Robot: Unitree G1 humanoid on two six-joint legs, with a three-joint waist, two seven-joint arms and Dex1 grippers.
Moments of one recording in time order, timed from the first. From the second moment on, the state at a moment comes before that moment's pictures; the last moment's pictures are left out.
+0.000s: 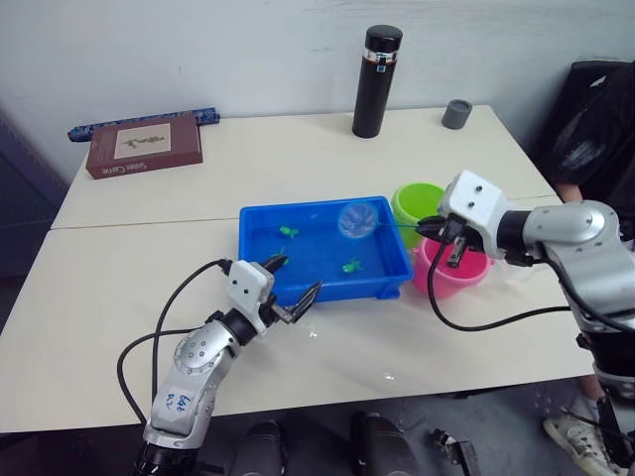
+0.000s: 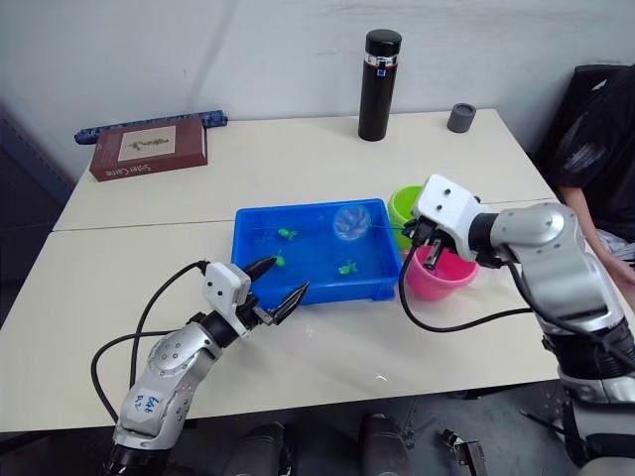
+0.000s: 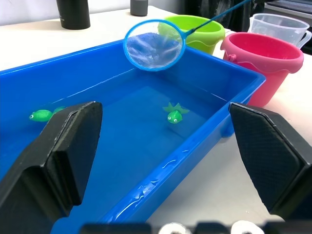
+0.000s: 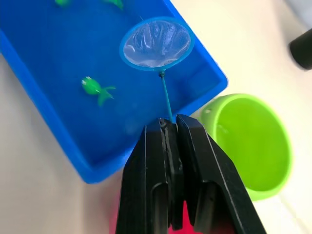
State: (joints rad) left arm -0.05 0.24 -0.08 -0.36 -0.23 0.27 -0.38; right arm -0.69 -0.86 0.10 -0.23 0.15 0.78 1.01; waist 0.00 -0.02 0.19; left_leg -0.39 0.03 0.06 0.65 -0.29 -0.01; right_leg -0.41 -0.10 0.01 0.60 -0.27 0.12
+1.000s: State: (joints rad) left arm -0.04 0.24 -0.09 -0.36 -0.23 0.27 -0.37; right arm -0.71 -0.96 0.22 -0.05 0.01 0.51 1.06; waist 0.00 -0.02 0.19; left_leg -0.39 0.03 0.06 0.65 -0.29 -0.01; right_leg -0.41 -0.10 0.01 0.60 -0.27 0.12
